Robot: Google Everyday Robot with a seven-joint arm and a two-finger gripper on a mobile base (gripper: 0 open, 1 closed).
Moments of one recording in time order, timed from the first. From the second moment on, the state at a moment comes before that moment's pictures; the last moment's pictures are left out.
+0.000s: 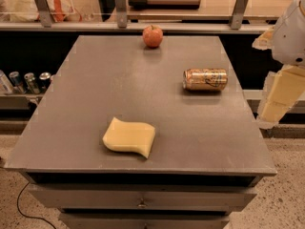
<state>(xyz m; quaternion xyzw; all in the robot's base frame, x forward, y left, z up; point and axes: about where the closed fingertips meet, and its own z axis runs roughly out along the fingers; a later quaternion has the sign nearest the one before) 0.438 -0.217 0.977 -0.60 0.78 -0.04 0.16</state>
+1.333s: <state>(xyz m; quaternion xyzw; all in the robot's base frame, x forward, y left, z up) 0.528 -0.190 0.951 -0.67 0.73 -0.06 0.14</state>
